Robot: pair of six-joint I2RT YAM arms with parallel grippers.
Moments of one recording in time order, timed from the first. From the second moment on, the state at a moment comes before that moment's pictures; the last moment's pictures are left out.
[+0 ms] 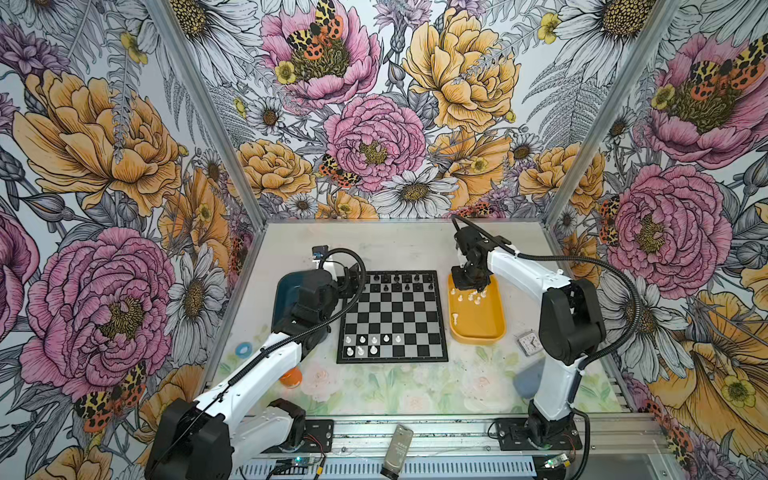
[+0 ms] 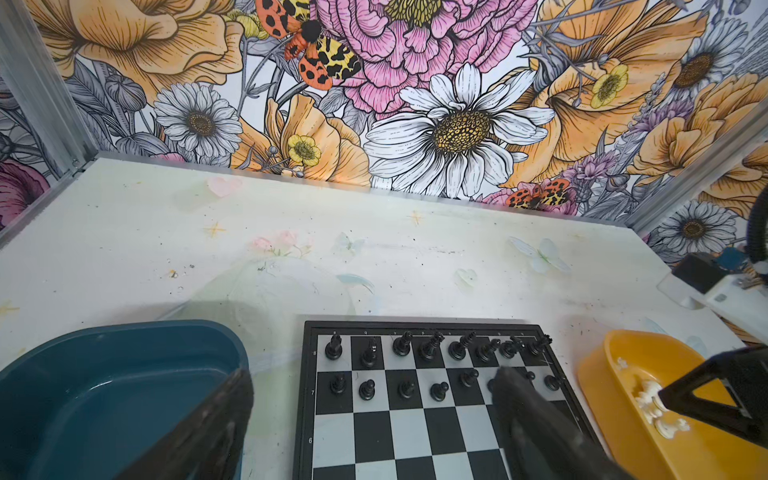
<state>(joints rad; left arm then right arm) -0.41 1.09 0.66 0.13 -0.24 -0.32 0.35 1.90 1.51 -0.93 0.01 0.21</state>
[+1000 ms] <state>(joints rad) -0.41 1.14 0.70 0.13 -0.24 -0.32 0.34 2.02 1.54 -0.85 -0.05 0.21</state>
